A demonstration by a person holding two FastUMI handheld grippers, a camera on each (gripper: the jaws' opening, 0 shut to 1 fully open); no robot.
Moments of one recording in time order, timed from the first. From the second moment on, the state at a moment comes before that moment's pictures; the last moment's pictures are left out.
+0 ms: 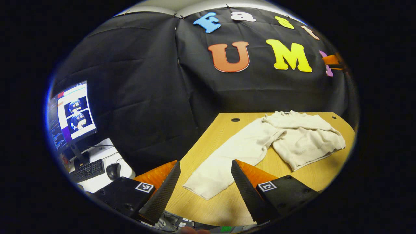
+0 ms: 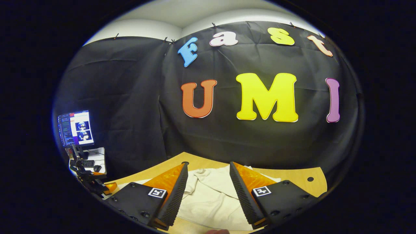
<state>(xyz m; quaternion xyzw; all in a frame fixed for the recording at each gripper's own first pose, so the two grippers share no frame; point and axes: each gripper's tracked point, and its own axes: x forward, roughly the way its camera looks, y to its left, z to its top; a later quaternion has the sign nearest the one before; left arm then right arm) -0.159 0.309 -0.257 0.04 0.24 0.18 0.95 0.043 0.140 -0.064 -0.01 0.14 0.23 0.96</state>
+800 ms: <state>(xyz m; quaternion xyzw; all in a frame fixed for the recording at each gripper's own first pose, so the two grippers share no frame) -0.161 0.345 -0.362 -0.03 0.33 0.16 0.93 0.011 0.118 -0.061 -0.02 0.17 0.20 0.97</state>
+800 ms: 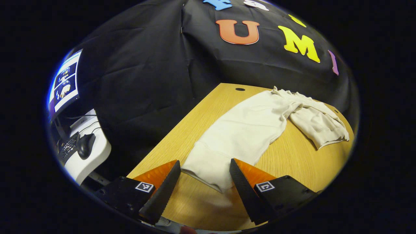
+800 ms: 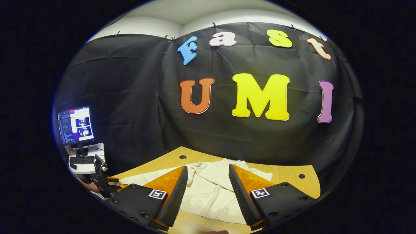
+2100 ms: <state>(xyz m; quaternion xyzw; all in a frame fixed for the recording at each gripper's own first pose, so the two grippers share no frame) -0.107 0.323 -0.280 -0.11 0.30 0.15 0.94 -0.012 0.064 -0.051 0.01 0.17 0.16 0.97</state>
